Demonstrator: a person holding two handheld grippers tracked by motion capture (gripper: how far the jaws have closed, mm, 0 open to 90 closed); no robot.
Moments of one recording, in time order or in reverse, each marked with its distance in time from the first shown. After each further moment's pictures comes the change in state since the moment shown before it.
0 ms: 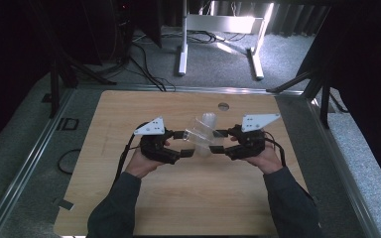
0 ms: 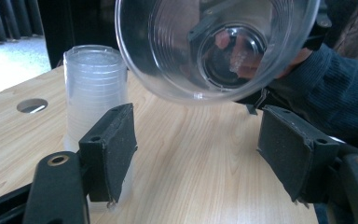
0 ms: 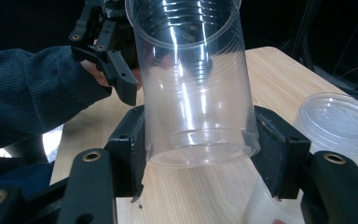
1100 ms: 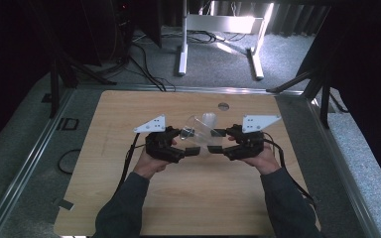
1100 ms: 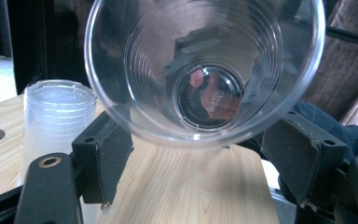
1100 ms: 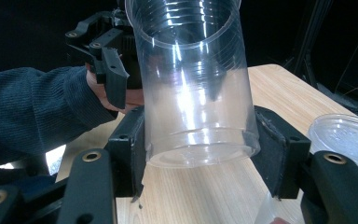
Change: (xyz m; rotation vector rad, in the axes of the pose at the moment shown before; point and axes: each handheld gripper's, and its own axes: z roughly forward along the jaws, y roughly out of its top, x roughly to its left) left arm -0.002 0.004 0.012 -0.142 -0.107 -0.054; right arm 0.003 0.000 0.002 -0.064 0.017 -0.018
